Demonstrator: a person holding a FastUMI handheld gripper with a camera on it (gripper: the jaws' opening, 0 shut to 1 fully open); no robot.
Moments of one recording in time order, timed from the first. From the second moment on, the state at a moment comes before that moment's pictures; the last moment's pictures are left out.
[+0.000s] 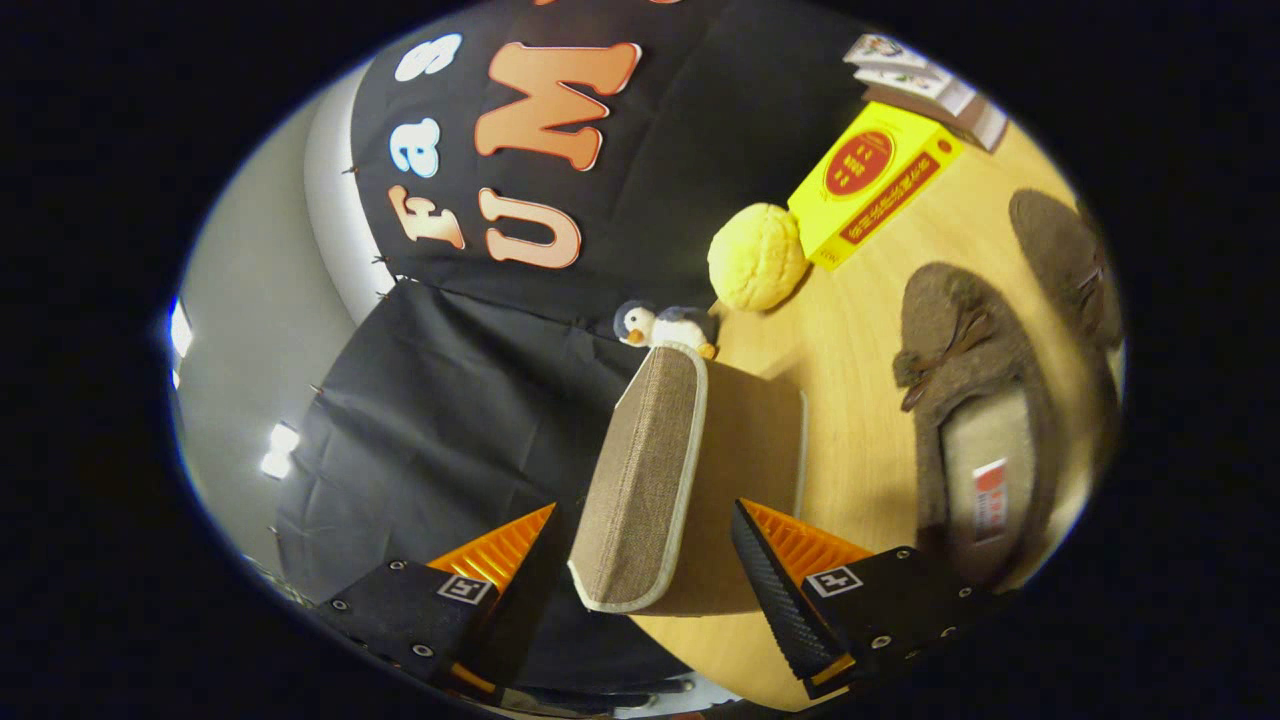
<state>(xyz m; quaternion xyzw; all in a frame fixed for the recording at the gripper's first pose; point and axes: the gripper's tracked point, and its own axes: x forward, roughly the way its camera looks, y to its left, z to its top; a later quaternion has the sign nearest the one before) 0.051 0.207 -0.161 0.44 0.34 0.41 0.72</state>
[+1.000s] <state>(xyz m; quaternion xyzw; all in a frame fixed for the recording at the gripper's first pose) 0.045 0.263 -0.176 0.49 0.39 0.48 0.62</state>
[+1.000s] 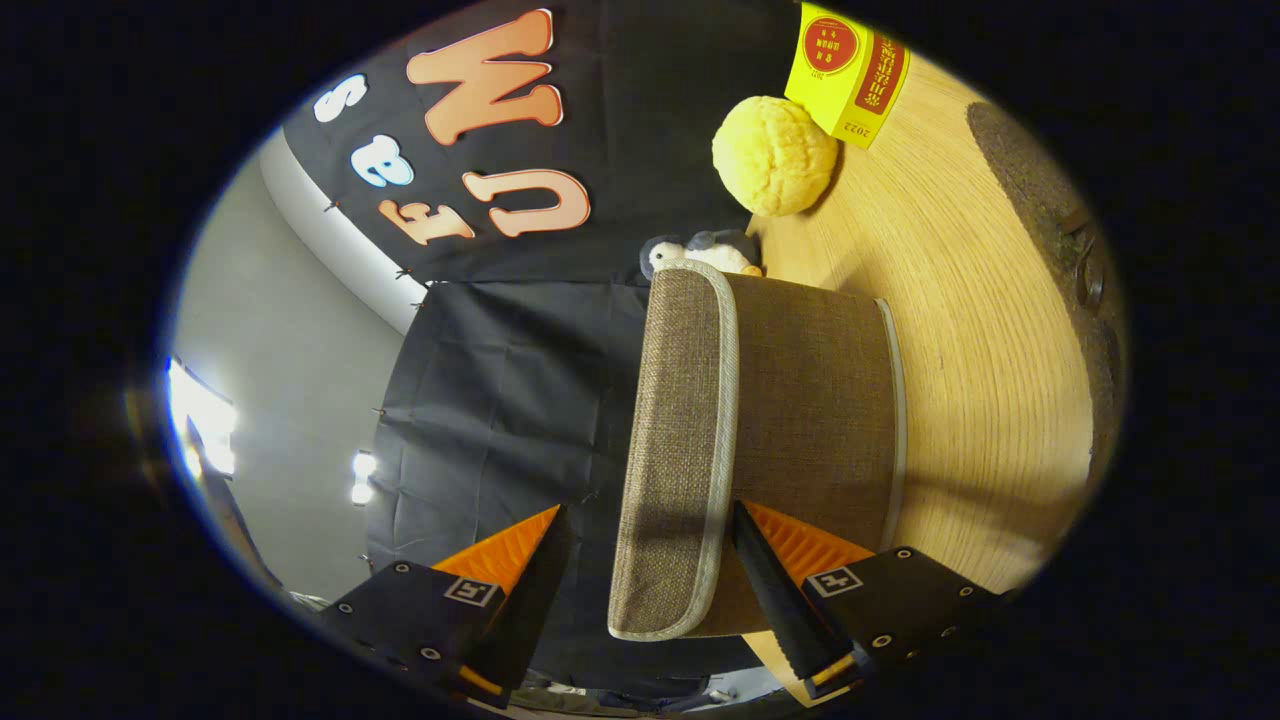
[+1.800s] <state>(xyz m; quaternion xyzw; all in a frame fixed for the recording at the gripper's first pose) 0.052 0.260 -0.144 0.53 0.36 0.47 0.61</state>
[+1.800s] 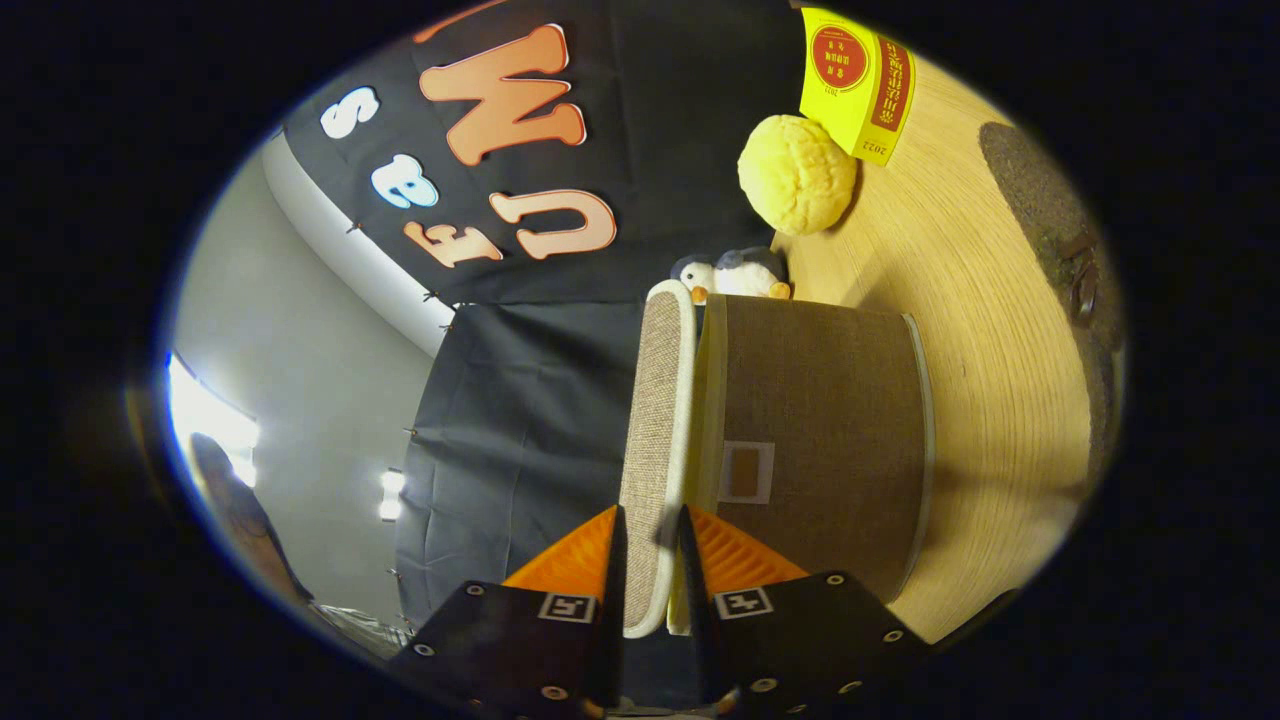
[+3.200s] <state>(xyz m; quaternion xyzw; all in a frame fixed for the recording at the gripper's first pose) 0.027 0.473 0.010 0.42 0.31 0.48 0.71</state>
